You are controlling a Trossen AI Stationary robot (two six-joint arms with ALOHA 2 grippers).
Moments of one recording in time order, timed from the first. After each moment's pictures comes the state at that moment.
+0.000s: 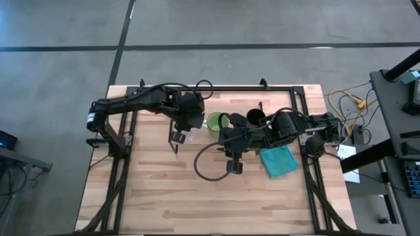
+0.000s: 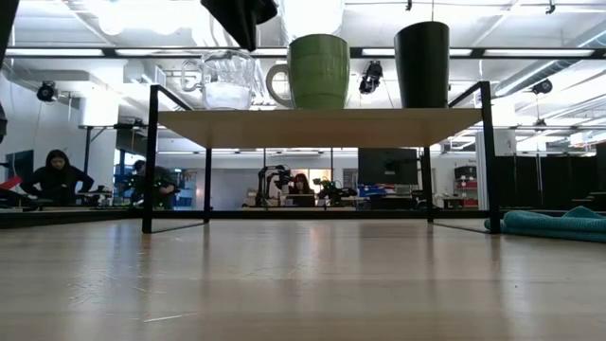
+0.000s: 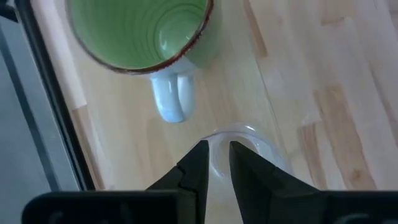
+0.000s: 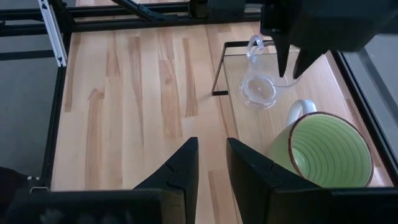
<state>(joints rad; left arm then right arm) 0.10 1.67 1.89 -1.38 -0.07 0.46 0.30 1.87 2.30 -1.28 0.29 0.28</state>
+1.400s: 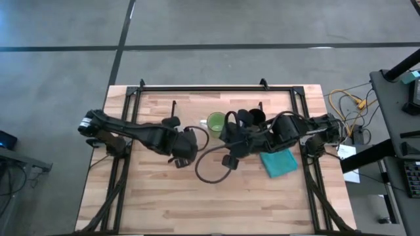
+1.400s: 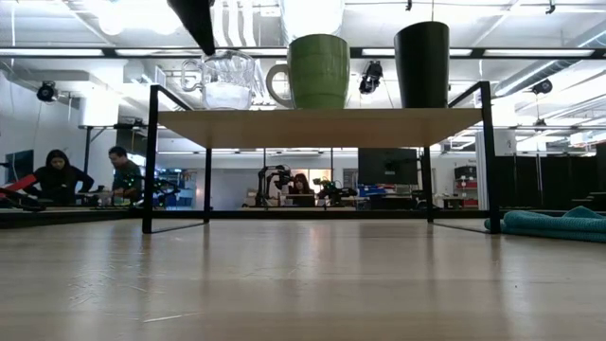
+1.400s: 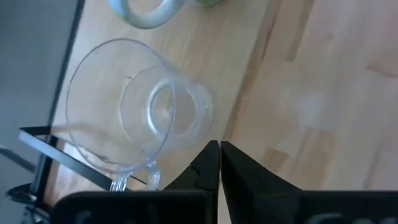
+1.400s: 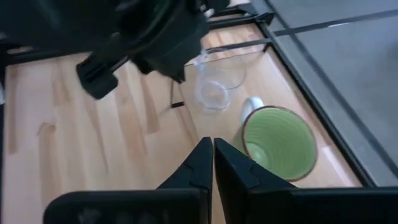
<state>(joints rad) -0.26 1.61 1.66 -1.38 -0.45 -0.50 0.33 1.87 2.30 -1.31 0.53 0.42</state>
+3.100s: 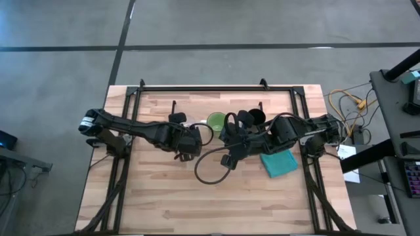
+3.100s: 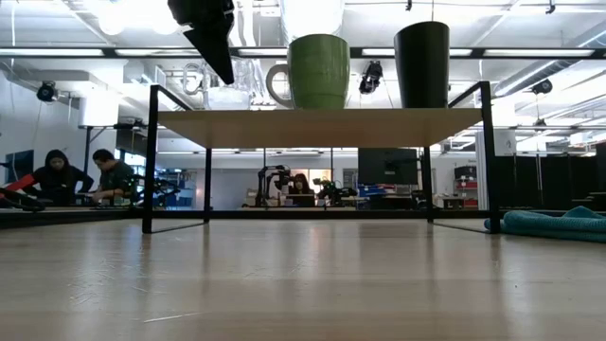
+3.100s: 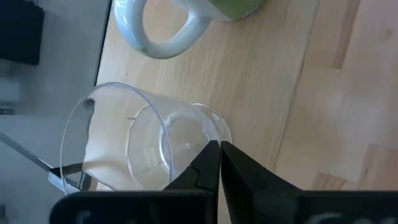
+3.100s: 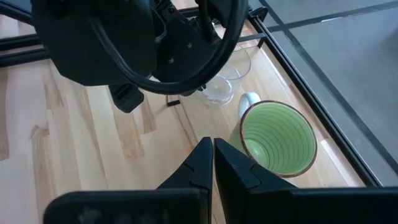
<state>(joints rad) -0.20 1.61 1.53 -1.21 -0.56 -0.30 0.34 1.87 2.27 -1.30 0.55 0.46</state>
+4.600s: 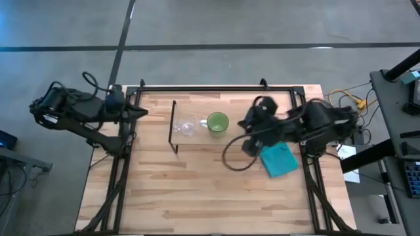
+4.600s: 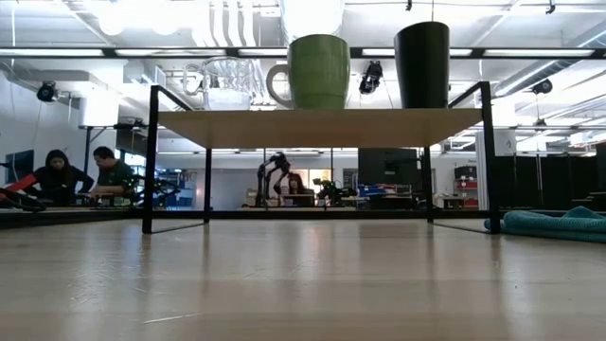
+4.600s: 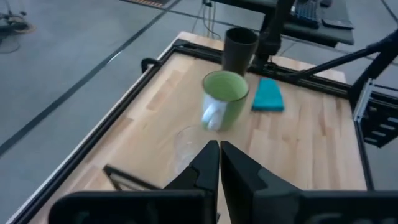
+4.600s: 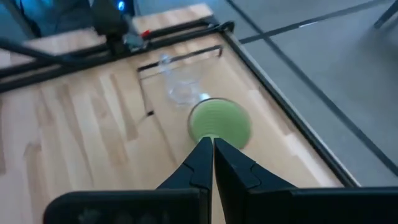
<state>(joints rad) -0.27 0.92 1.57 -1.19 -0.50 -0.40 0.35 1.71 2.26 -1.41 0.62 0.53</state>
